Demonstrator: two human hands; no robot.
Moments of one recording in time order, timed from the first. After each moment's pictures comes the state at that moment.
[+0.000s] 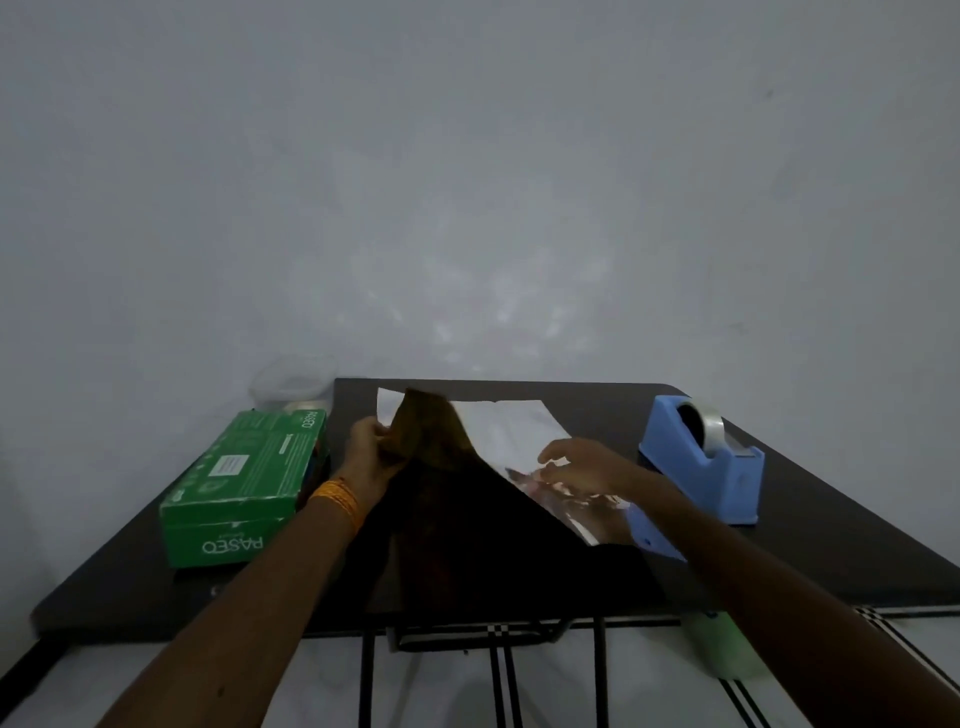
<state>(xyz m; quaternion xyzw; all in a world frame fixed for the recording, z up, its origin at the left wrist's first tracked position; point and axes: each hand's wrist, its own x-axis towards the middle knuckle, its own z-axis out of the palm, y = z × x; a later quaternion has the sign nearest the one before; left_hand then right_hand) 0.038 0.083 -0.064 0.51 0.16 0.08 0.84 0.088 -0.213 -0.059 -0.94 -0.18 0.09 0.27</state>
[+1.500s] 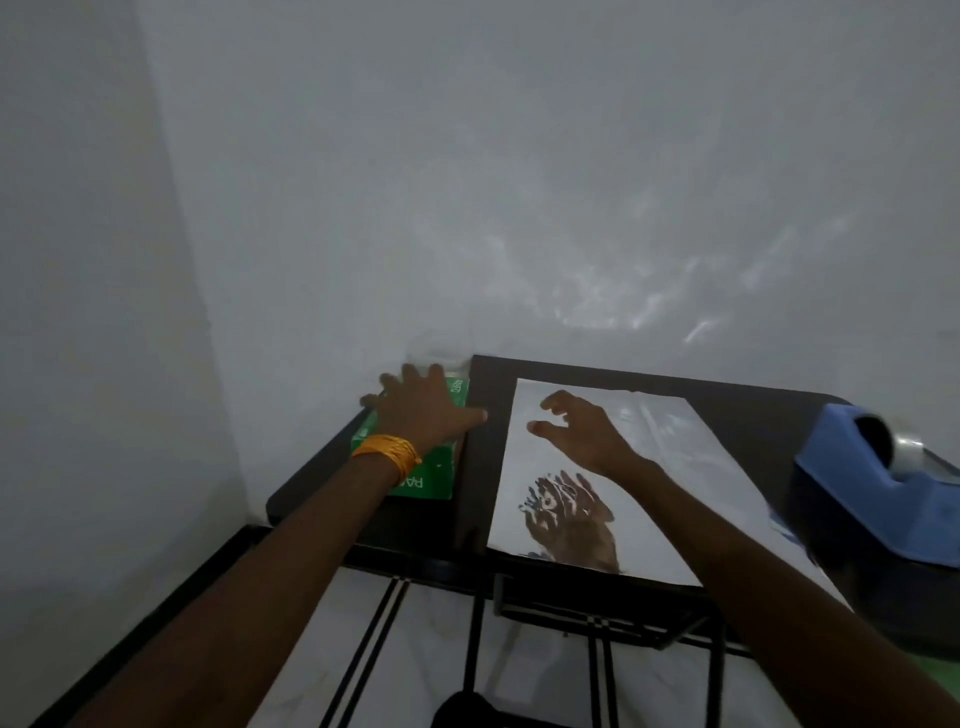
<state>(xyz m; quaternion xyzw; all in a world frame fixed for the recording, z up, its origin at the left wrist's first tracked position) -0.060 0.162 -0.013 0.96 0.23 0.12 0.11 0.041 -0.038 -0.055 -0.90 -0.26 -0.05 0.35</state>
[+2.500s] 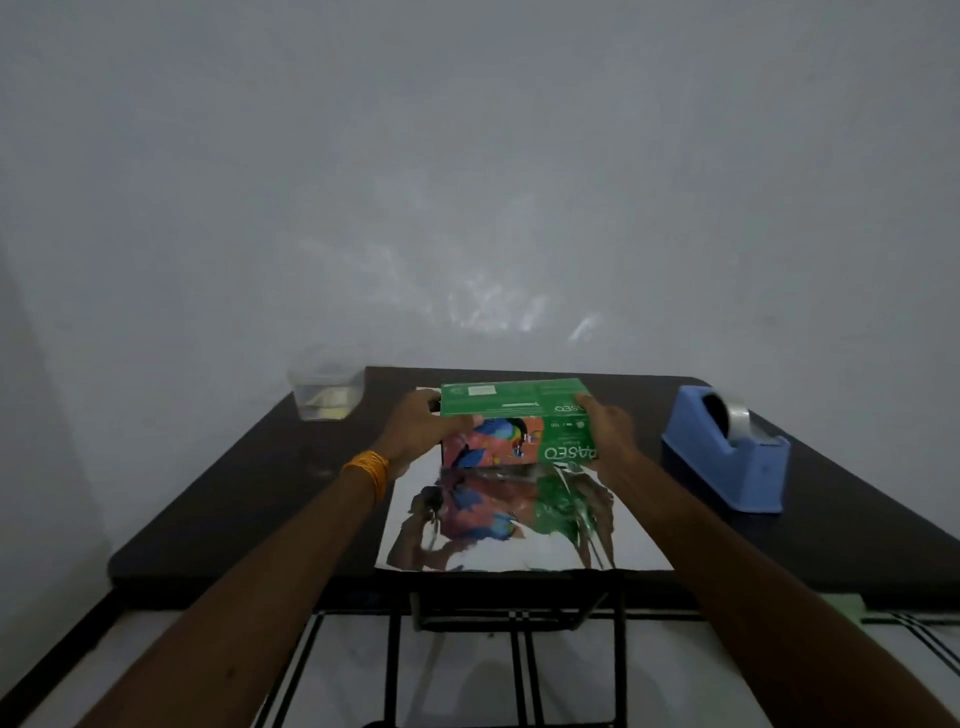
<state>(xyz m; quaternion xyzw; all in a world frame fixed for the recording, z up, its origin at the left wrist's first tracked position) 0.006 0.080 -0.041 0.82 -0.06 0.13 0.56 0.074 -0.170 -0.059 -0.68 0.09 -0.06 0.73</state>
